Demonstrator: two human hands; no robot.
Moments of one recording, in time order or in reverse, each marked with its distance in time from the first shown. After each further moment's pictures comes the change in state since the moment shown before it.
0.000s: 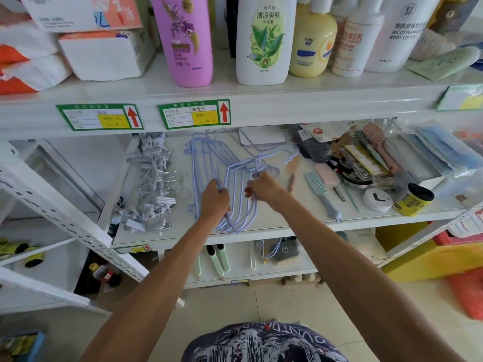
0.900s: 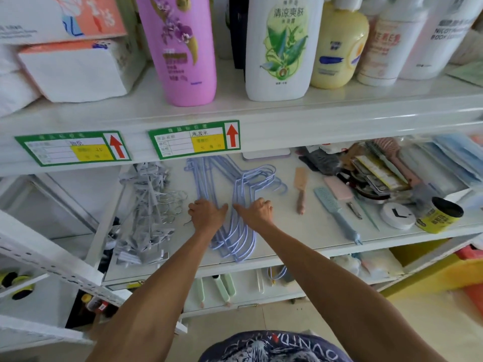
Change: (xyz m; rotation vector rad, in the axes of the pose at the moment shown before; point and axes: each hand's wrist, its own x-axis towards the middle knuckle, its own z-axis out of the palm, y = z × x) left_hand 0.107 -0.052 0.011 0.722 0.090 -0.035; right_hand 0.077 0.047 0.051 -0.514 0.271 0.120
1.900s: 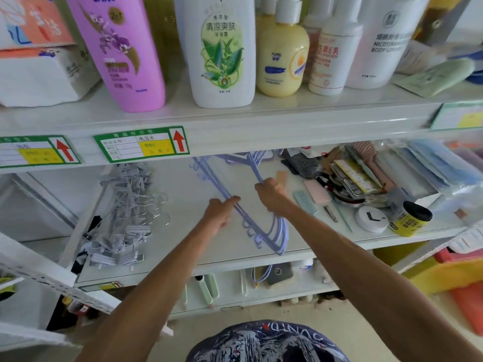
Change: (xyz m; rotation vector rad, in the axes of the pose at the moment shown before) left_hand -0.044 0.085 -0.001 -0.712 -0.386 -0.173; right_hand 0.011 0.023 -0.132 0.000 -0.067 -0.189
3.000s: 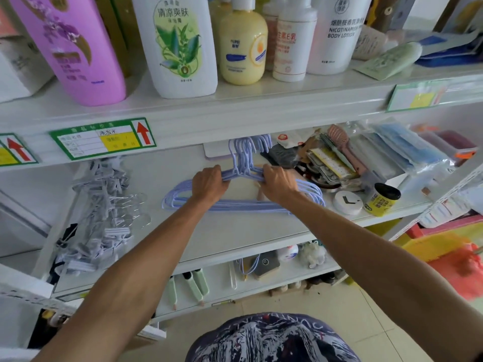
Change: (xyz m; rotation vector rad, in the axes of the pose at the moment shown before) left_hand 0.007 0.045 0.023 1.008 0.334 0.788; right_hand 0.005 0.057 -0.040 -0.596 0.309 -0.319
